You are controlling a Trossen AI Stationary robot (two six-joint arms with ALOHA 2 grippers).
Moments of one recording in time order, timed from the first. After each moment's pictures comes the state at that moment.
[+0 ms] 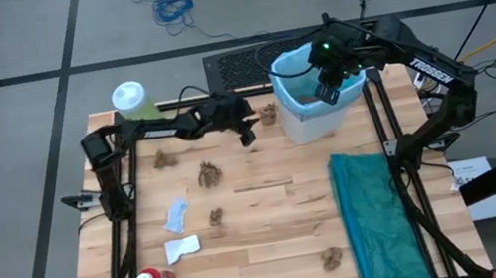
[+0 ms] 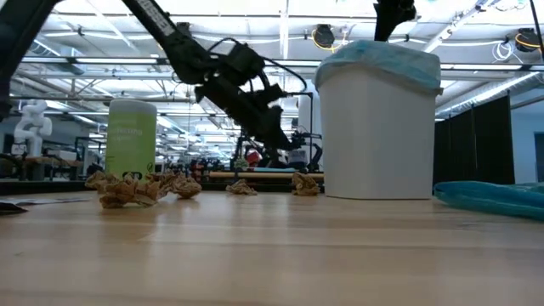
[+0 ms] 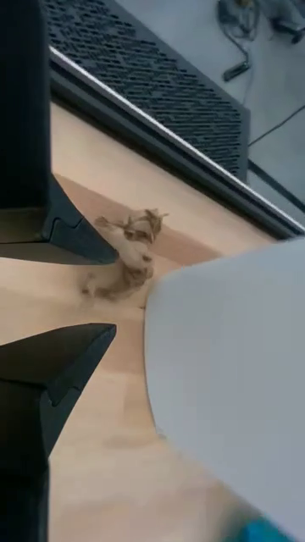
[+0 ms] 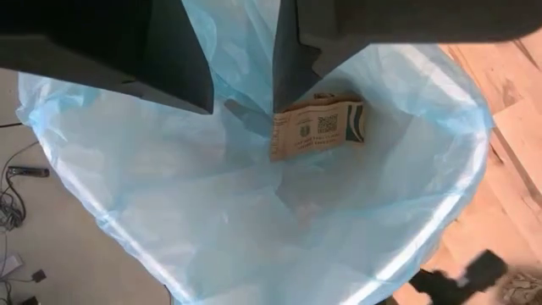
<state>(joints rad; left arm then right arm) 0.48 1.87 1.14 0.15 0.13 0.19 -0.48 1.48 1.89 -1.47 0.26 -0.02</state>
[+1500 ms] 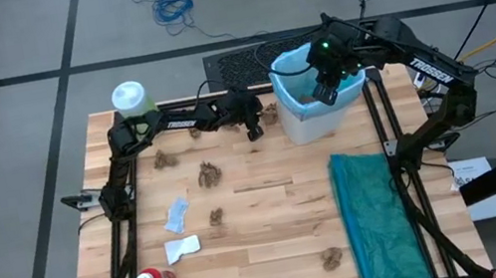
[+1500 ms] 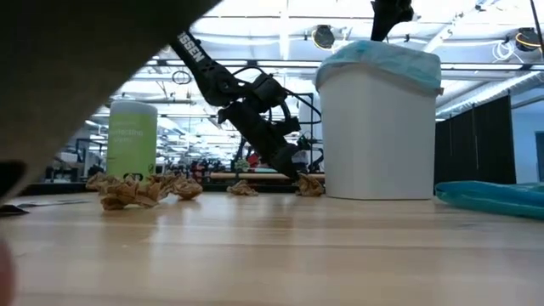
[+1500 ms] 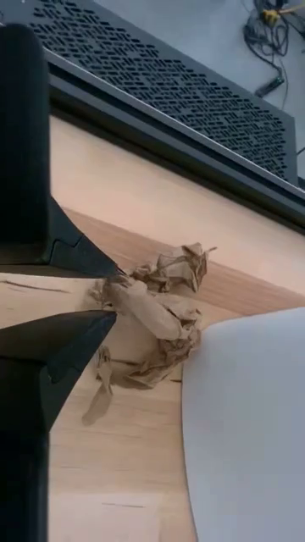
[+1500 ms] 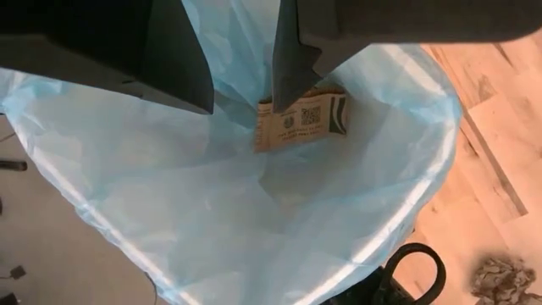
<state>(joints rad) 0.50 2.09 1.35 0.04 0.04 0.30 -0.48 1.48 1.89 -1.45 0.21 -0.02</state>
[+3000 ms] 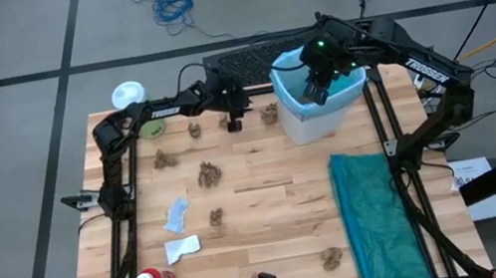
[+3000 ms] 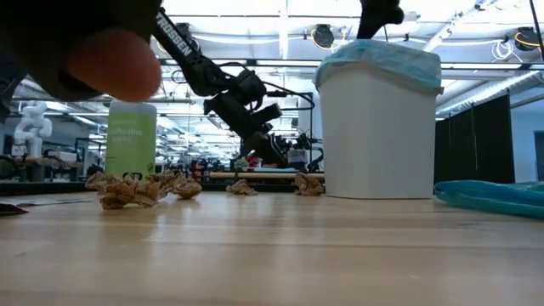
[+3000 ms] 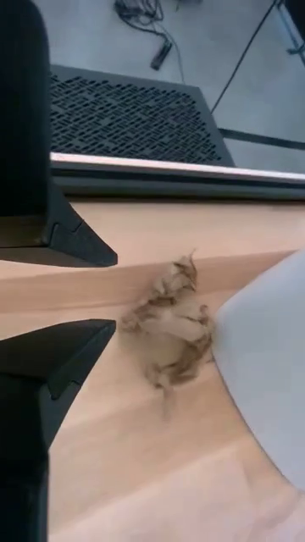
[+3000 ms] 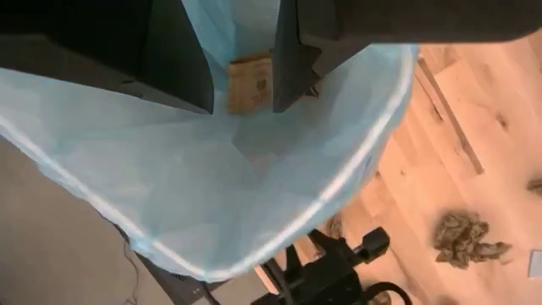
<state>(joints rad) 0.65 2.01 1.35 -0.07 0.36 0.77 -0.48 1.51 1.89 -1.35 0.15 0.03</state>
